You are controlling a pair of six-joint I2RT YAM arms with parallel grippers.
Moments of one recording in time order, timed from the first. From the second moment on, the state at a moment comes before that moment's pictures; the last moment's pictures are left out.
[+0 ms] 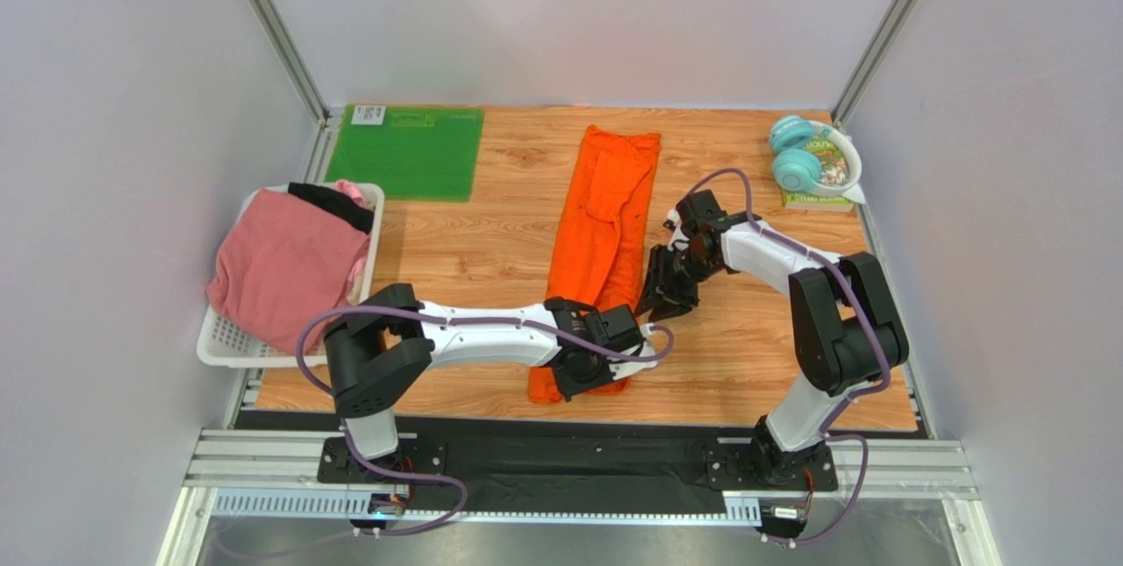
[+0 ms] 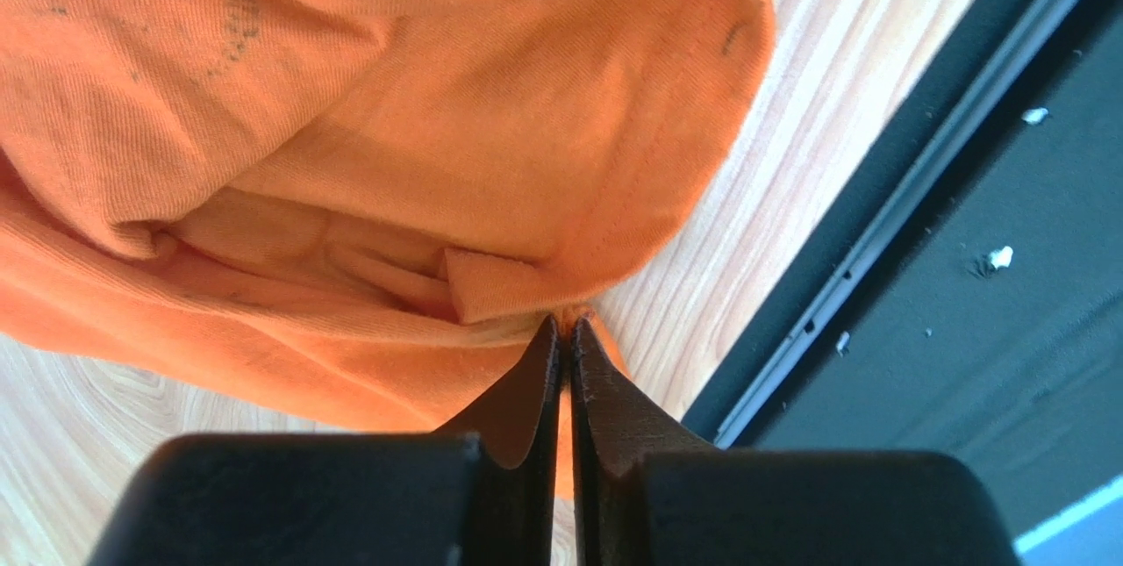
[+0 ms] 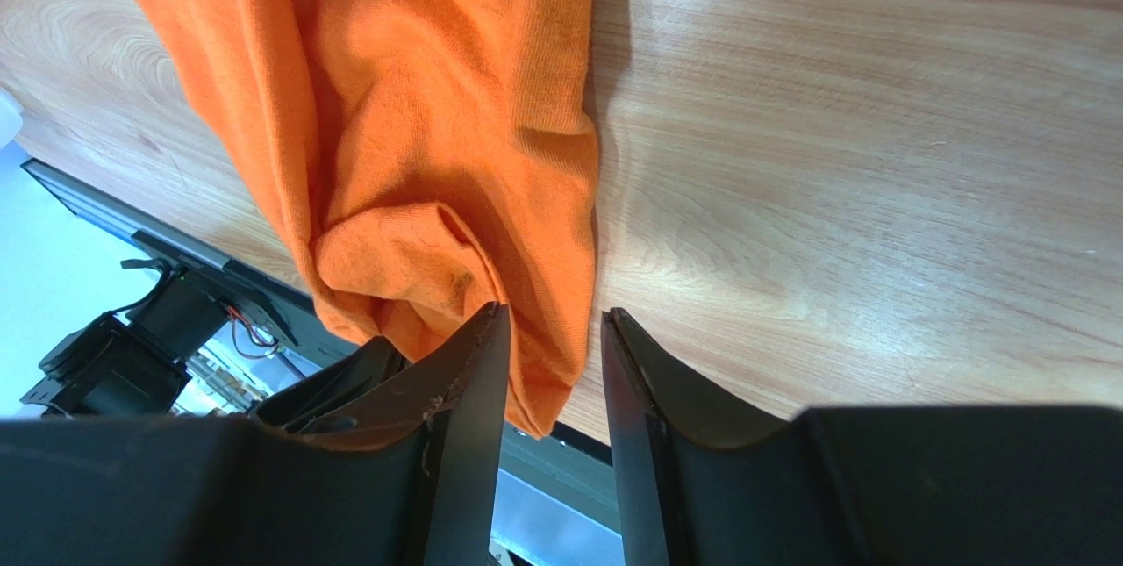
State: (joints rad) left arm -1.22 1.78 1.15 -0.70 -0.02 0.09; right arm 0.32 1.69 1.01 -0.65 -0.49 0.51
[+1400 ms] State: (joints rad) left arm -0.96 1.54 1.22 -0.99 0.32 0.26; right arm 0.51 1.77 1.00 -0.61 -0.53 0.47
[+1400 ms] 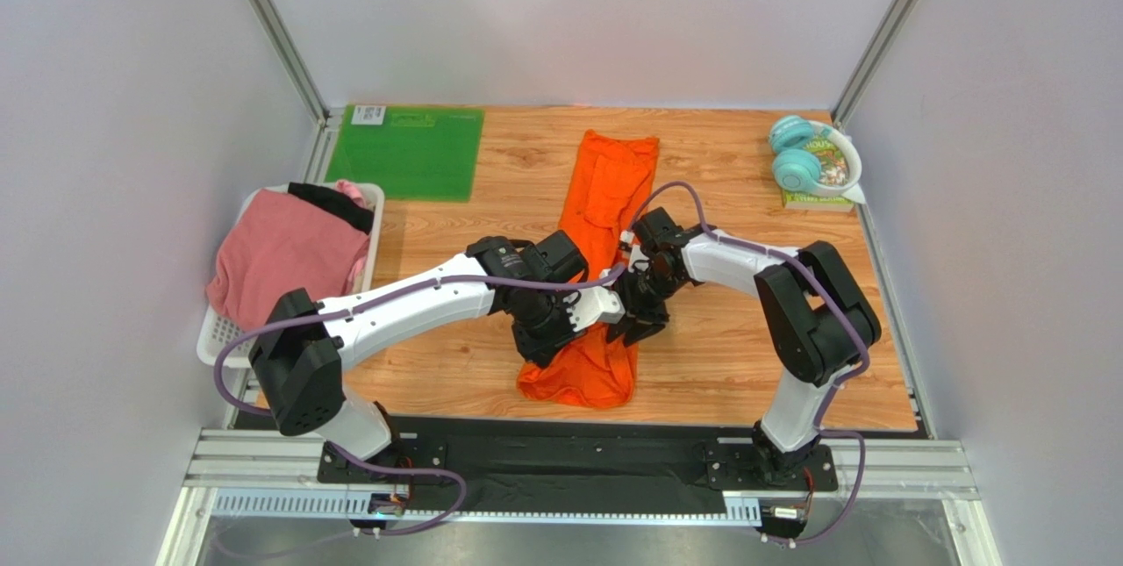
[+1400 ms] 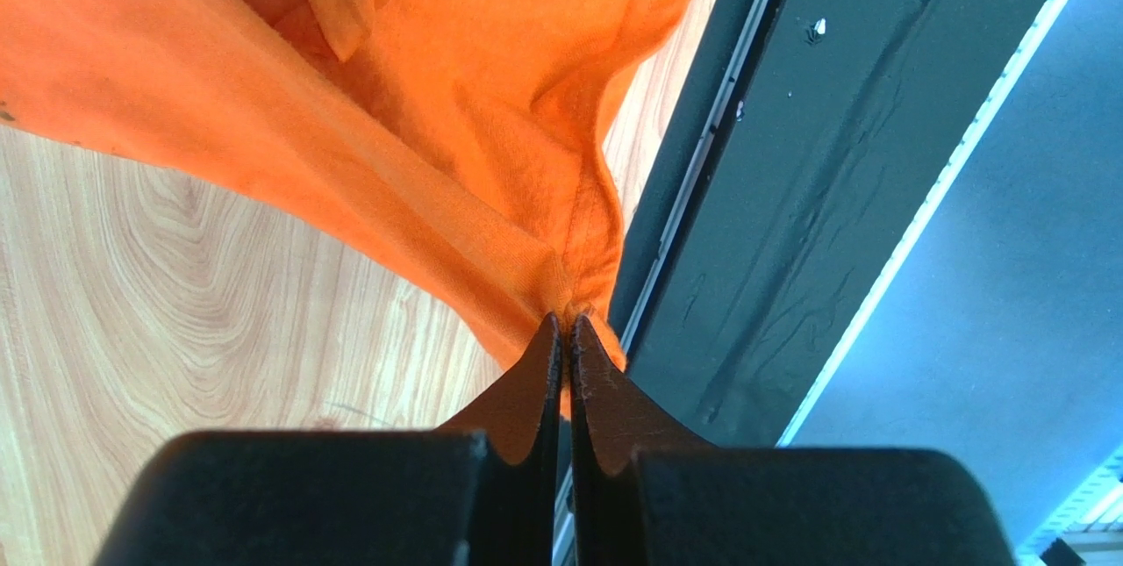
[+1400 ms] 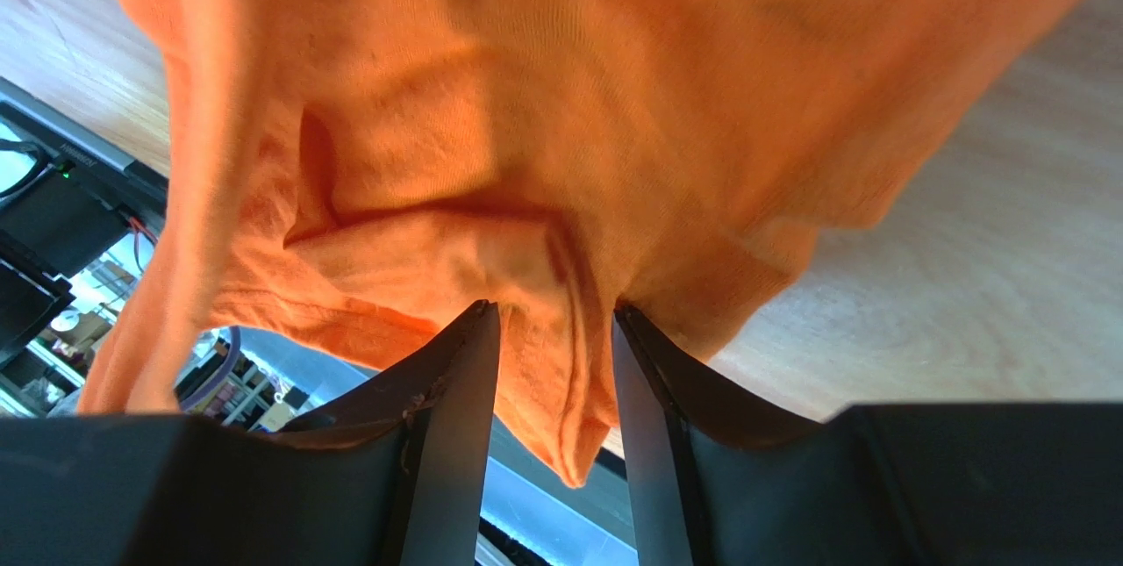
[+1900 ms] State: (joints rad) left arm -0.96 1.54 1.22 -0.99 0.32 0.27; right arm 0.51 1.78 1.10 -0.62 -0.50 0.44
